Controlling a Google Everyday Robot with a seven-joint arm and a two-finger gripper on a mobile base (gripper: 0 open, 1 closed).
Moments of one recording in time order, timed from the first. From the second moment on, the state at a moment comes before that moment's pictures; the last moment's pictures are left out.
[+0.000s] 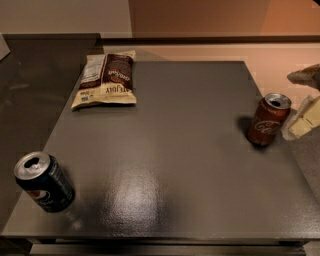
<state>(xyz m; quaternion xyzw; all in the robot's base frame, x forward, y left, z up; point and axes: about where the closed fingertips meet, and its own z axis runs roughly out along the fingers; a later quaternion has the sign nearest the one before) 0.506 -0.286 0.915 -0.53 0.79 0.12 0.28</state>
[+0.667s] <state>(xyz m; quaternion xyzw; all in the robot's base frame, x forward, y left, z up) 0.506 -0.277 0.900 -0.53 0.77 0.17 0.31</state>
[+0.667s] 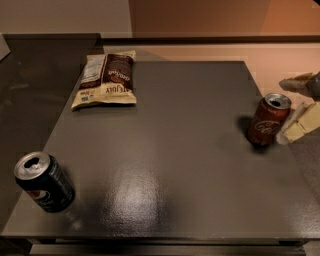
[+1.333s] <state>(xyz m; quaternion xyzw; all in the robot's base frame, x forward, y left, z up) 0.500 -0.259 0.901 -0.54 0.75 0.21 0.32</state>
